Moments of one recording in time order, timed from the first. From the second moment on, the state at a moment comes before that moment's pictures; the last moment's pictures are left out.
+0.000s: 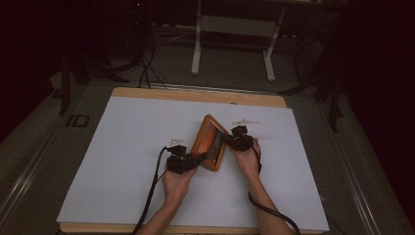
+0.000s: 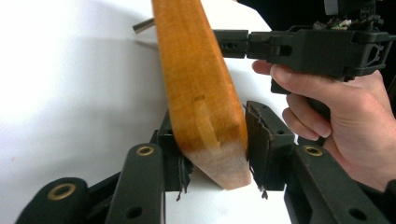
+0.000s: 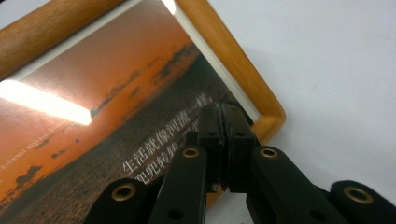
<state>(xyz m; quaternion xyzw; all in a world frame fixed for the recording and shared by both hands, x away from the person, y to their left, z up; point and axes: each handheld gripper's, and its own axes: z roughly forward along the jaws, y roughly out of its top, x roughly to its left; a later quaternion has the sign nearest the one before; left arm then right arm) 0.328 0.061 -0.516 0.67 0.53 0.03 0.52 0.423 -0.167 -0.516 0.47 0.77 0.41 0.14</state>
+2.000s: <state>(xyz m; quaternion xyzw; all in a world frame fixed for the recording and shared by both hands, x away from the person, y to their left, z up) 0.361 0.118 -0.435 0.80 0.35 0.05 0.48 0.393 -0.208 -0.476 0.42 0.76 0.46 0.17</state>
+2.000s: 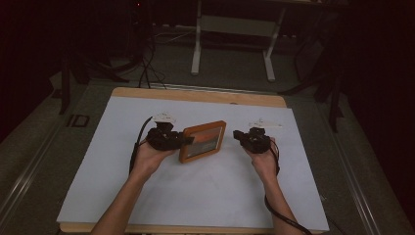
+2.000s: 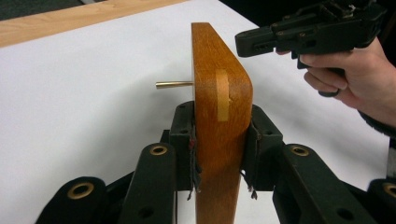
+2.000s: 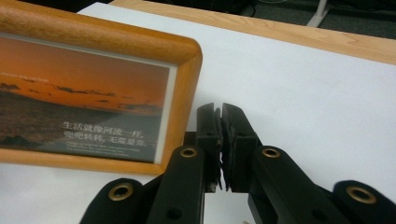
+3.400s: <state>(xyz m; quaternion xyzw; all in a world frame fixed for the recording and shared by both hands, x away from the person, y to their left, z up) 0.375 0.129 -0.377 0.88 0.27 0.06 0.38 0.388 -0.193 -0.470 0.40 0.76 0.49 0.15</state>
